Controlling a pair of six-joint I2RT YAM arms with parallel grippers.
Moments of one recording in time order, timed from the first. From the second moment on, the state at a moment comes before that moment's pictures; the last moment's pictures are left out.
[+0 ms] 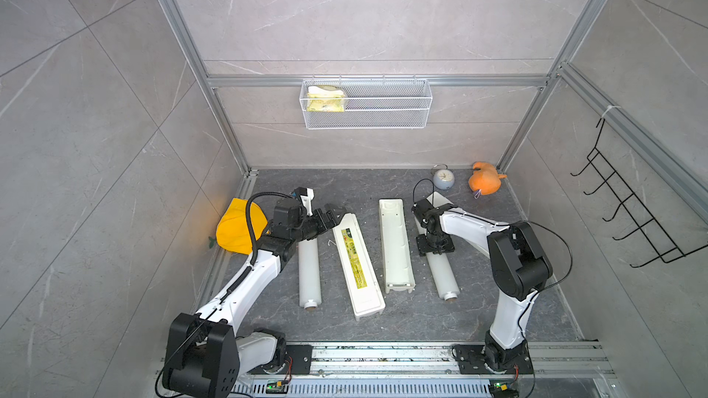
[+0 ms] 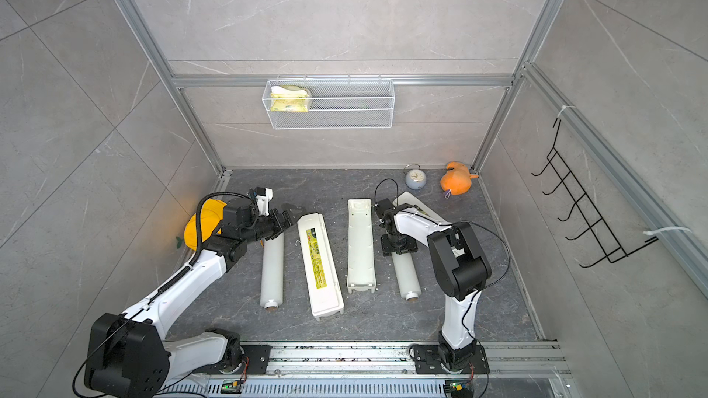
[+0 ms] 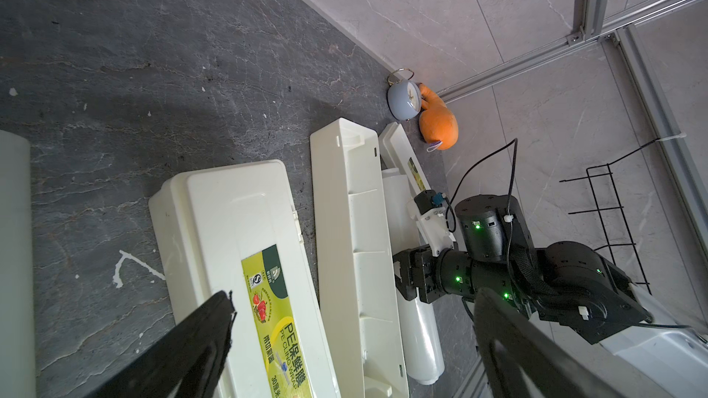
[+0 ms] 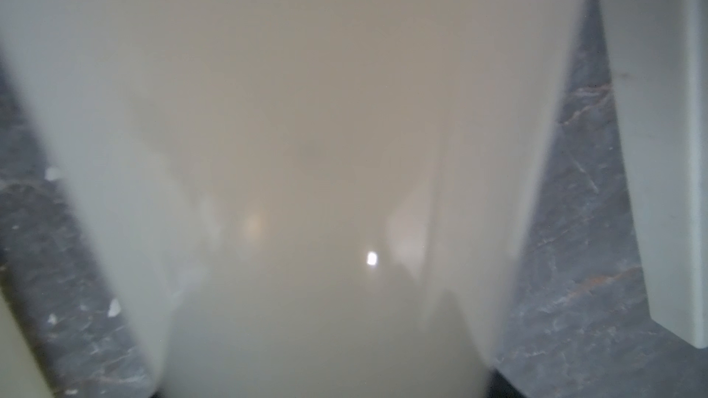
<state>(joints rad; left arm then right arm) -0.26 1.21 0.81 -0.09 0.49 -0.73 0.42 1.91 1.26 -0.89 0.21 0.32</state>
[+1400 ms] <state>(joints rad) -0.20 1.17 0.76 -0.09 0.52 -0.73 0.59 2.01 1.71 -0.99 -0.02 0.54</state>
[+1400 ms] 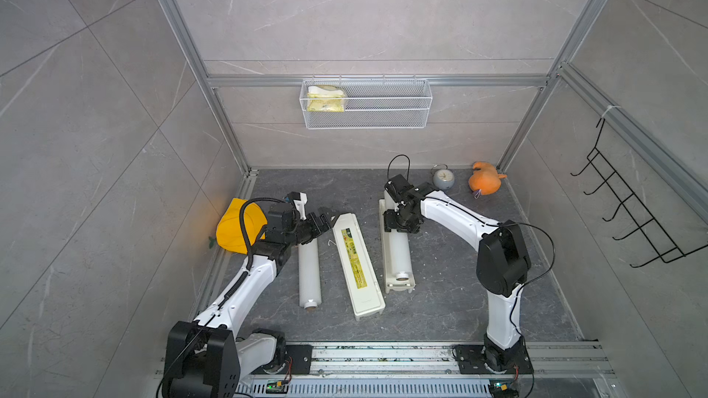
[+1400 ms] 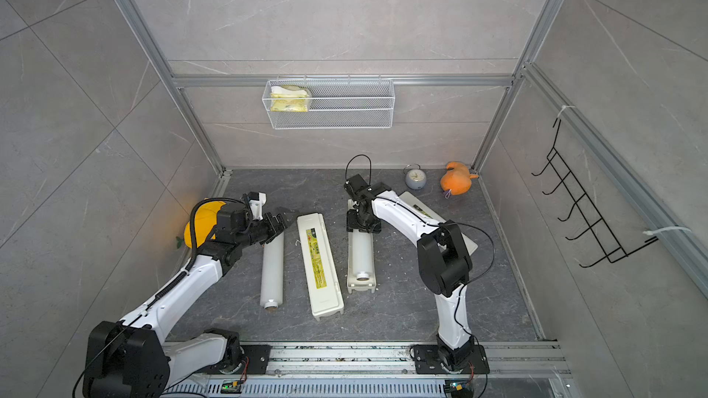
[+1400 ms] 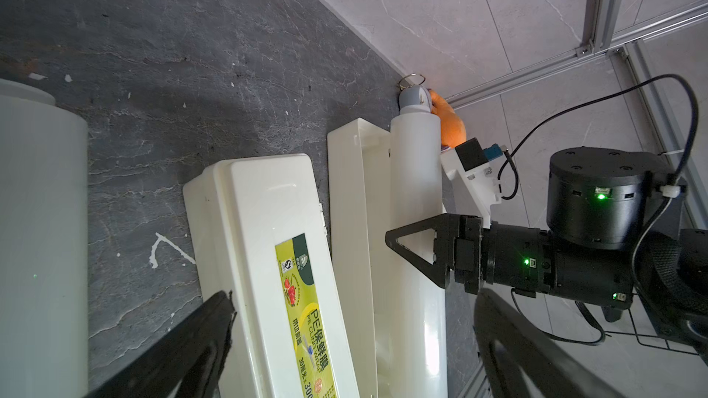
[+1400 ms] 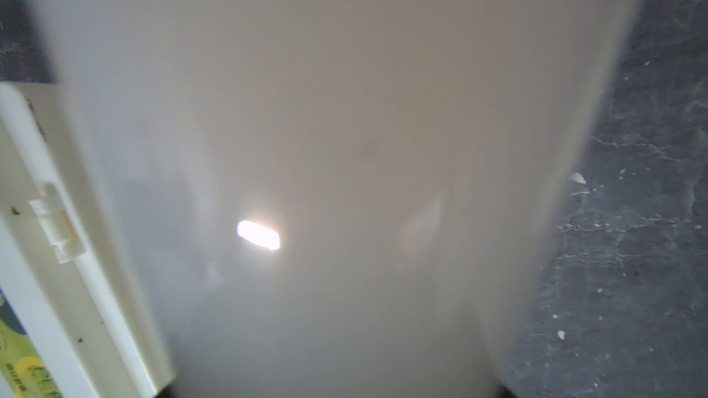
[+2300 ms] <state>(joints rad) -0.17 1.14 0.73 -0.07 0.54 -0.73 0.61 2.07 1.67 -0.96 0.01 0.54</state>
